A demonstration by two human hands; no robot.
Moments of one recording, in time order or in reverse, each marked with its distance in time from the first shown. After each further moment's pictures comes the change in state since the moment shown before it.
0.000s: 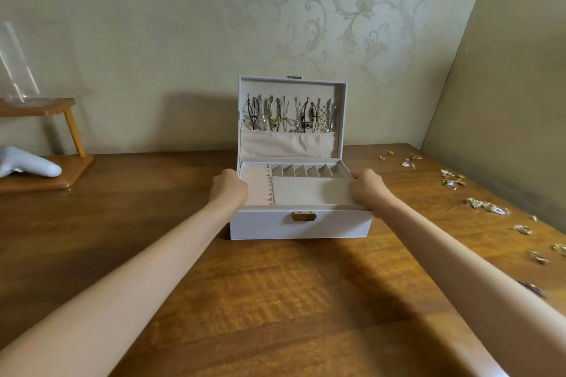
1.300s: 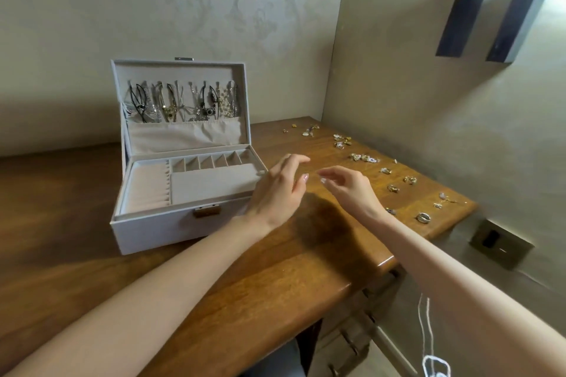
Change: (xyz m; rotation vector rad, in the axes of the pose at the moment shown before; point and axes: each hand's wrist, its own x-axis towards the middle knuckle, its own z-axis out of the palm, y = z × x) left_hand -0.140 0.104 0.119 -0.147 -0.119 1.070; right_hand -0.119 0.109 -0.079 0.107 0.290 -0.186
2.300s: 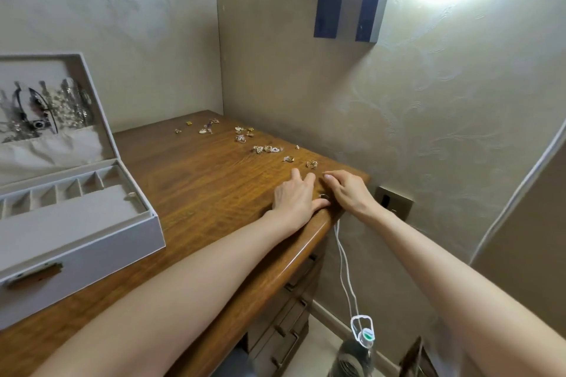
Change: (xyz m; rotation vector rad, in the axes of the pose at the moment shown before) left_hand 0.058 0.097 0.171 0.173 -0.472 0.060; right_hand -0.024 0.128 -0.123 -0.314 0.108 0.262
